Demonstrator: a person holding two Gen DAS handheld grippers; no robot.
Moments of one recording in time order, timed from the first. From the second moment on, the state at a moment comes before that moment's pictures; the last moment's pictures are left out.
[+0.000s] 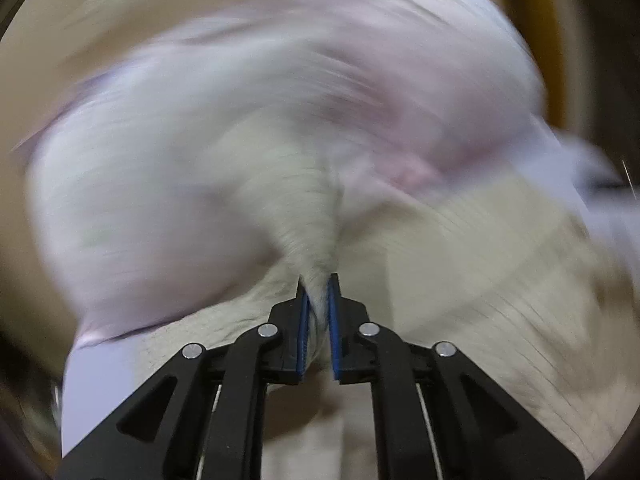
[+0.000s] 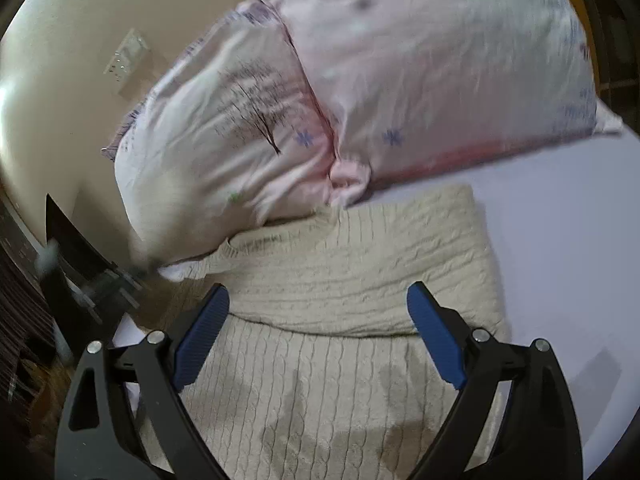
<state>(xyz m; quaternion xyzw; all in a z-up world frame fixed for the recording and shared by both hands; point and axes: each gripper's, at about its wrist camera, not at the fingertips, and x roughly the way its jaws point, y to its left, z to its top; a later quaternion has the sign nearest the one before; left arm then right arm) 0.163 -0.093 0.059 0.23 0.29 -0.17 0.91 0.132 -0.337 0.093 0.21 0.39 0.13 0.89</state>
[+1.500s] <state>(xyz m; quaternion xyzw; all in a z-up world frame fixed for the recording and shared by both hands) -0.037 0.141 0.020 -0.18 0.41 -0.18 0.88 -0.027 -0.404 0.015 0.26 0.47 0.11 0.84</state>
